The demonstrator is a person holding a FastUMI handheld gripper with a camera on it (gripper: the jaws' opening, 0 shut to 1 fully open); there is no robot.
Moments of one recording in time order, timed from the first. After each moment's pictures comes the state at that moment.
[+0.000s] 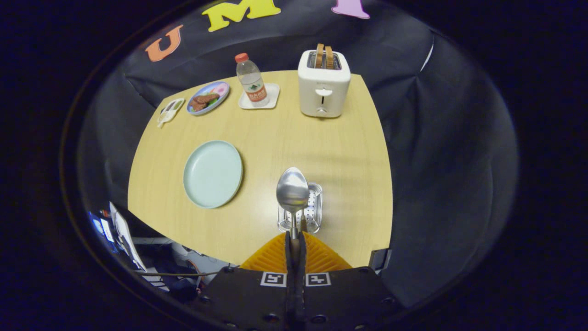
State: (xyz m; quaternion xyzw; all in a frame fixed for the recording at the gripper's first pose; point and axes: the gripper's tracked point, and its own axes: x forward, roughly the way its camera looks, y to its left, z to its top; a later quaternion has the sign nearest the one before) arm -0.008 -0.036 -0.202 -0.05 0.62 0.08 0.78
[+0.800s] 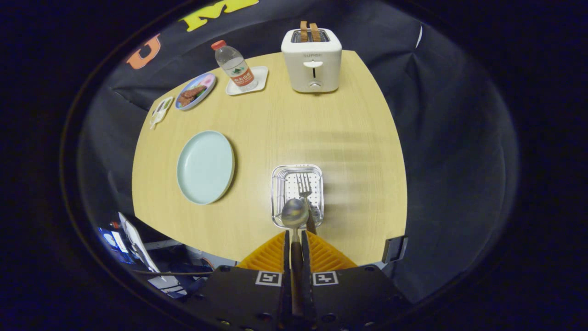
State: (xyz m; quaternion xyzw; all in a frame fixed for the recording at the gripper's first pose) arm -0.012 -0.039 -0.234 0.00 0.66 0.07 0.75
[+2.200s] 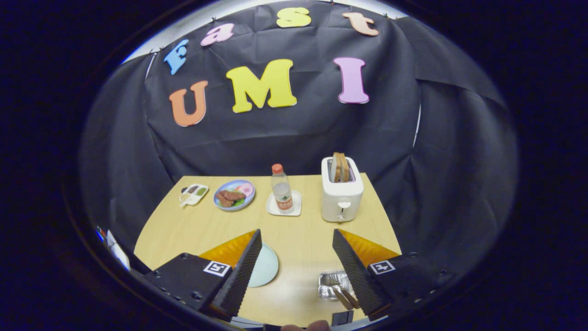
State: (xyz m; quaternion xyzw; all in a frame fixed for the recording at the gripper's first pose) arm 0.066 0.062 -0.074 0.01 0.28 0.10 0.95
